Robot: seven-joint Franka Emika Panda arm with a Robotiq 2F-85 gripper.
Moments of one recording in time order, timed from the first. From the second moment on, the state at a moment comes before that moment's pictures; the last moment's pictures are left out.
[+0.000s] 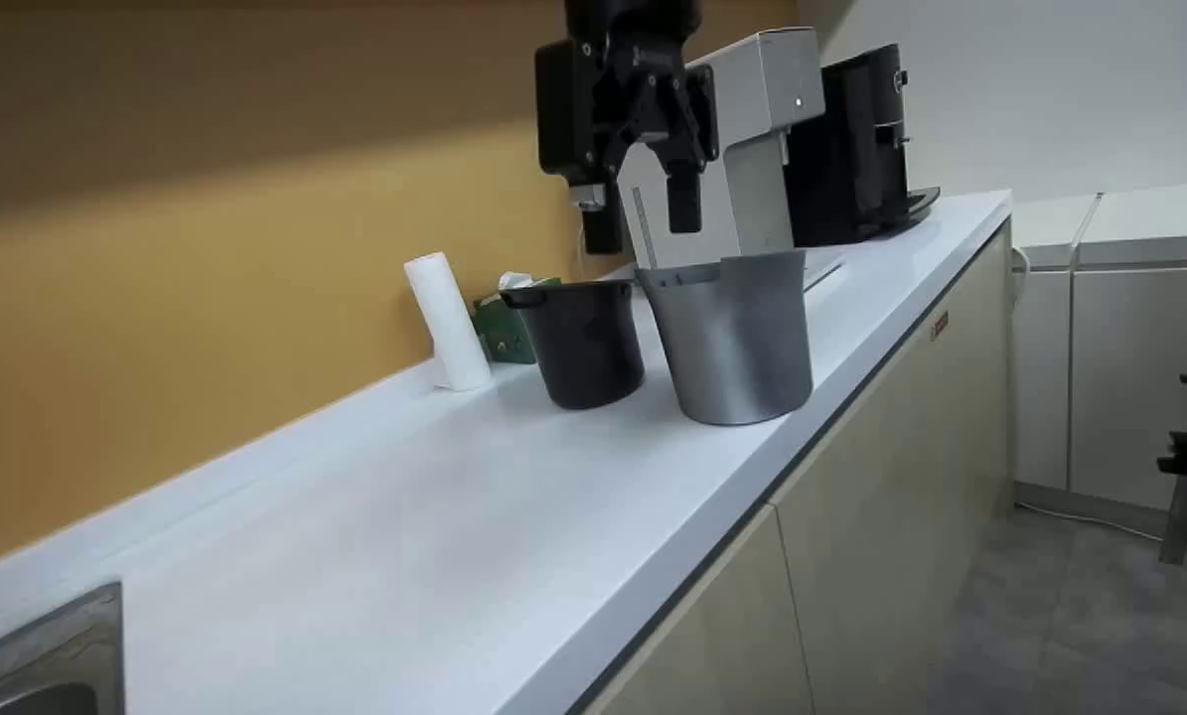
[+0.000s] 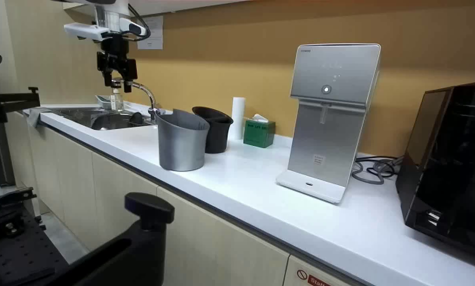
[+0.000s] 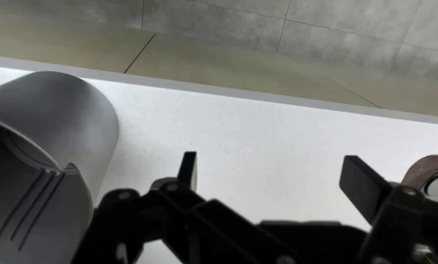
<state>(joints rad) 0.20 -0.36 0.21 -2.45 0.21 2.26 0.11</state>
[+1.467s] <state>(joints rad) 0.09 -0.34 0.21 -2.37 -0.08 2.33 0.15</state>
